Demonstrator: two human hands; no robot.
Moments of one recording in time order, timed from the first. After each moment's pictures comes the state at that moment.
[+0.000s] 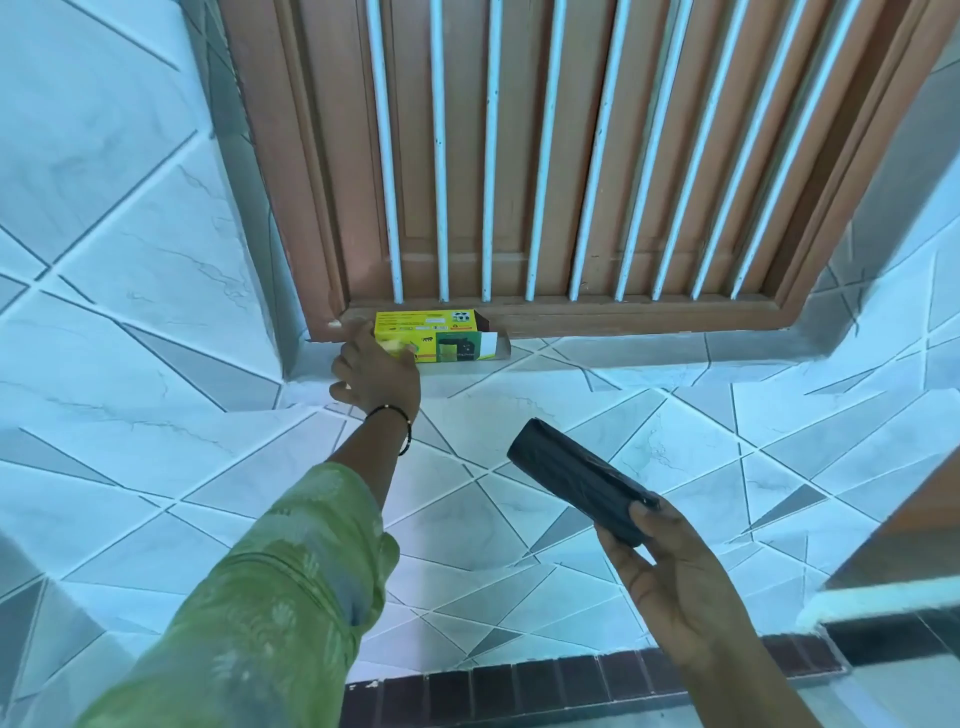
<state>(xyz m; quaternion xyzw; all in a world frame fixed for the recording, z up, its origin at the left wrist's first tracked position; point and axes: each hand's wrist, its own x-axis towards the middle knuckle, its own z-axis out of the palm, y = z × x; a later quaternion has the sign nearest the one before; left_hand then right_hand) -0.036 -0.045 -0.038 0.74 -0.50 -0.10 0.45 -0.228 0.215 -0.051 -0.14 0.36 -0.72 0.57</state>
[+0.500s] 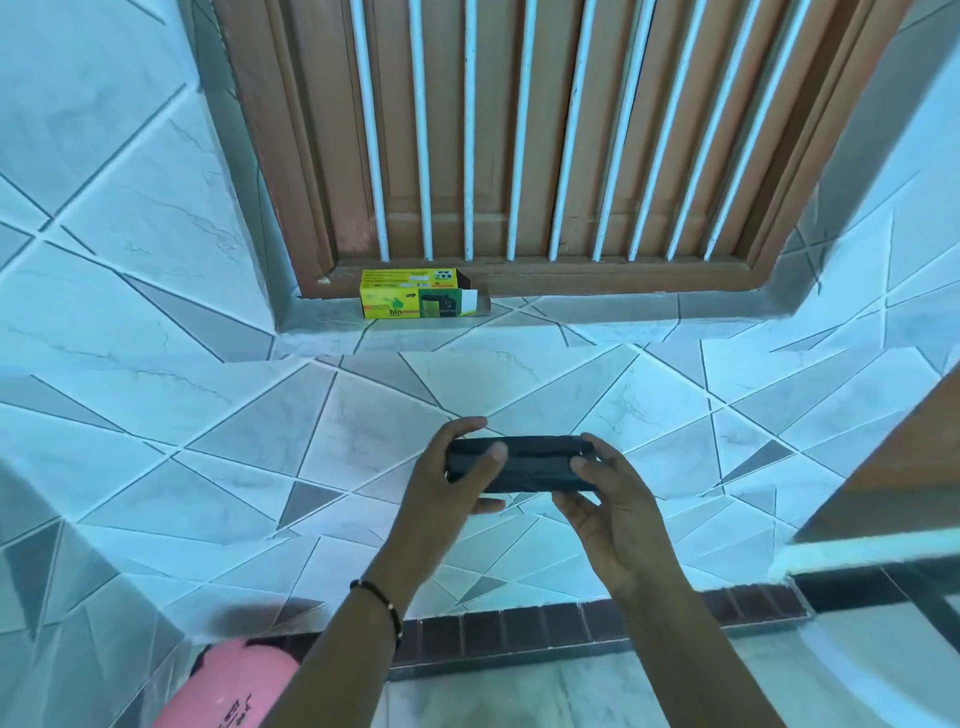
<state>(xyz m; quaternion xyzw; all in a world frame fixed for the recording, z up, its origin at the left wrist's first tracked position) -0.054 0.187 -0.059 0.40 -0.55 -0.58 0.45 -0.214 0.236 -0.050 -0.17 0.42 -0.69 0.56</state>
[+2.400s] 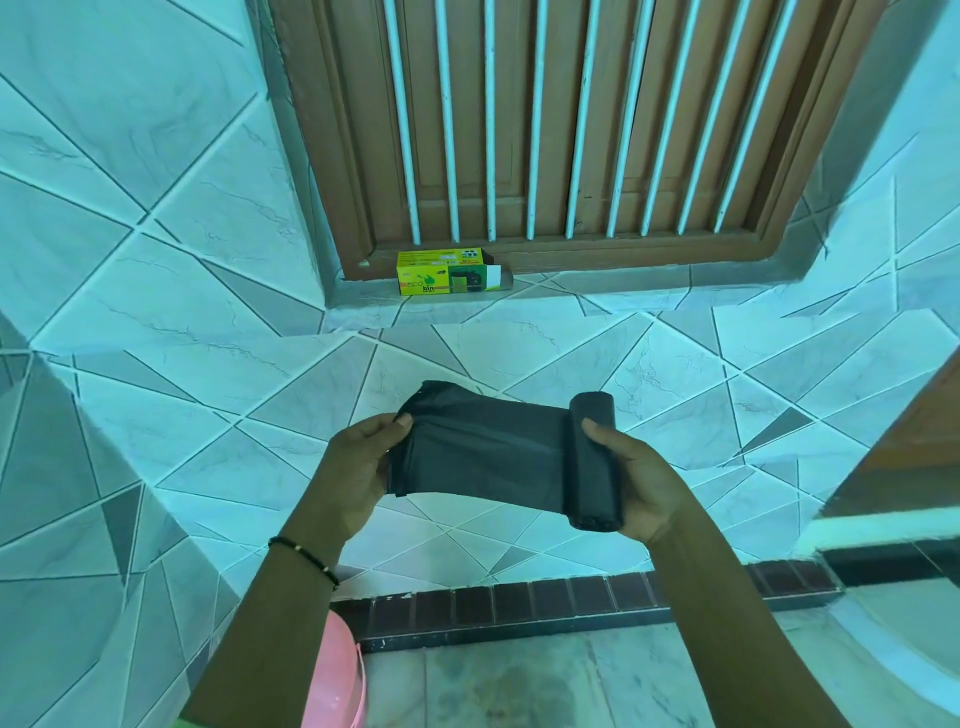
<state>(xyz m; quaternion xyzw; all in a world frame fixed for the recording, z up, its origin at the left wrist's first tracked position) 0.047 0.208 -0.055 0.44 -0.39 -0.65 0.48 -0.211 0.275 -0.050 -0.22 0.45 -0.51 0.70</state>
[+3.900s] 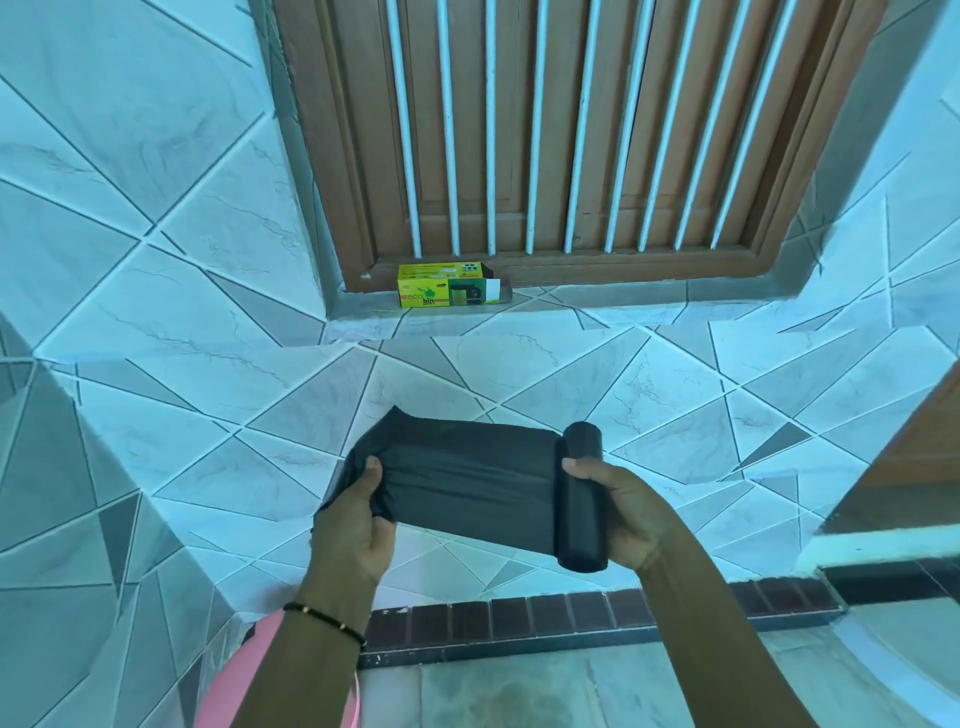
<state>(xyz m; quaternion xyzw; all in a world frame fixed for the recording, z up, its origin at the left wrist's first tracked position) 0.030 0.234 -0.074 0.40 -0.09 -0.65 0.64 -0.209 0.274 -0.067 -0.23 0.45 -0.49 0.71</state>
